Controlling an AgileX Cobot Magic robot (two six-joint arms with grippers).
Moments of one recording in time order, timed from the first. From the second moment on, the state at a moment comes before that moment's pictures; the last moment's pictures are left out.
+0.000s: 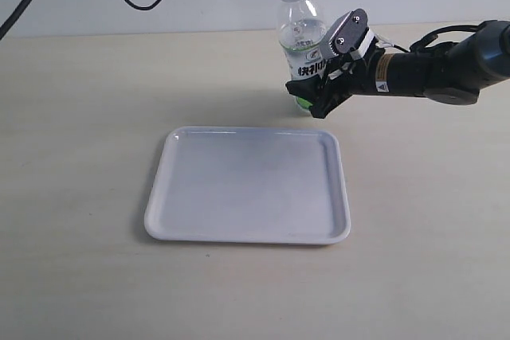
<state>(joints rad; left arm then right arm) -0.64 2.28 -2.32 -0.11 0.96 0.02 -0.01 2.30 -1.28 -1.15 -0.75 0.47</state>
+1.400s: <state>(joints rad) -0.64 2.26 -2.32 -0.06 1.13 -0.49 -0.01 2.30 -1.28 -1.17 -0.77 0.40</state>
